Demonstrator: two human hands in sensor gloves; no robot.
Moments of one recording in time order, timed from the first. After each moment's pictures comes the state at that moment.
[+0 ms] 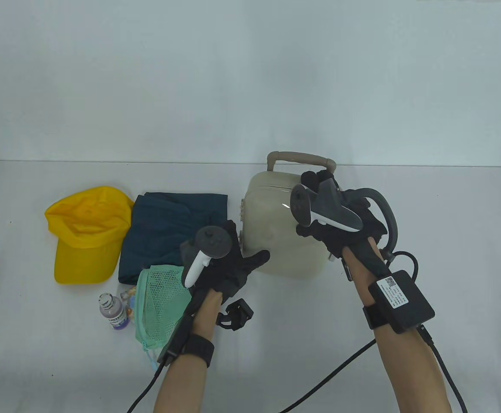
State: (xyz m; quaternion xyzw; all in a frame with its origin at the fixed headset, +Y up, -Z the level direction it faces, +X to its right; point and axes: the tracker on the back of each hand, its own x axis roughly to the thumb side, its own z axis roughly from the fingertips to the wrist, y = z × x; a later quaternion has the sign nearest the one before) left_hand -0.093 -0.712 -0.407 -0.16 -0.01 0.40 0.90; right_hand 0.116 -0.525 -0.408 -0.07 -0.03 -0.98 0.17
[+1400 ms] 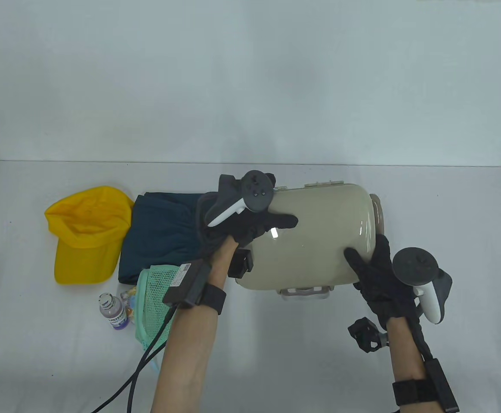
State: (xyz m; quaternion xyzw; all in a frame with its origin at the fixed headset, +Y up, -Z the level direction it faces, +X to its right) left_hand -0.039 -0.571 -0.446 -0.05 -0.13 0.12 0.98; right_hand 0.260 -0.662 -0.342 0.07 -0.07 -0.90 -0.42
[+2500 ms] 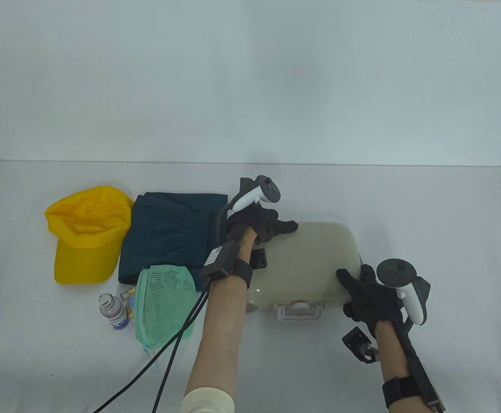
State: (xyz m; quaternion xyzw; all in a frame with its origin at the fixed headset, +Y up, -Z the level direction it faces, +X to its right) left_hand -0.020 -0.689 -0.532 -0.34 -0.05 0.16 0.93; right_hand 0.261 -0.719 -0.356 0.13 -0.18 -0.89 -0.39
